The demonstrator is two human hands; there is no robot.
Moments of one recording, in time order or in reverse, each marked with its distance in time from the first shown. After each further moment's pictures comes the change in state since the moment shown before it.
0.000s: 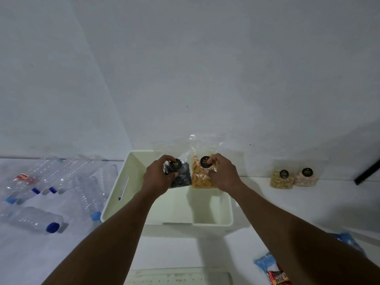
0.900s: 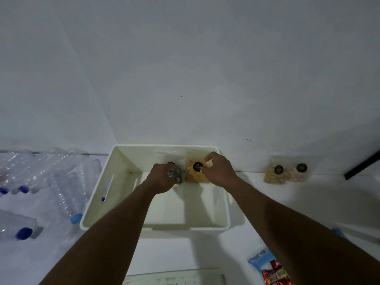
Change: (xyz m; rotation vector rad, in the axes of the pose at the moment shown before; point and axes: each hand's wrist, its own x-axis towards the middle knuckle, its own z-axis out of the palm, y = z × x) left_hand 0.041 -0.027 0.048 0.186 -0.401 -0.018; right_hand 0.031 0.016 0.007 -0.210 -0.066 0.143
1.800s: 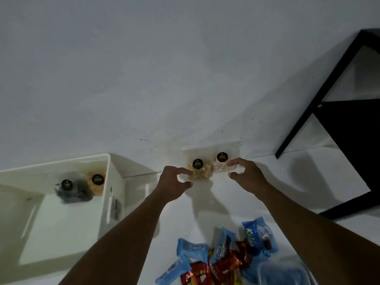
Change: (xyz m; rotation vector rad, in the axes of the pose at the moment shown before) left_hand 0.083 0.240 0.253 -0.066 -0.065 0.114; right_hand 0.015 0.335 -0.233 0.187 0.142 0.157
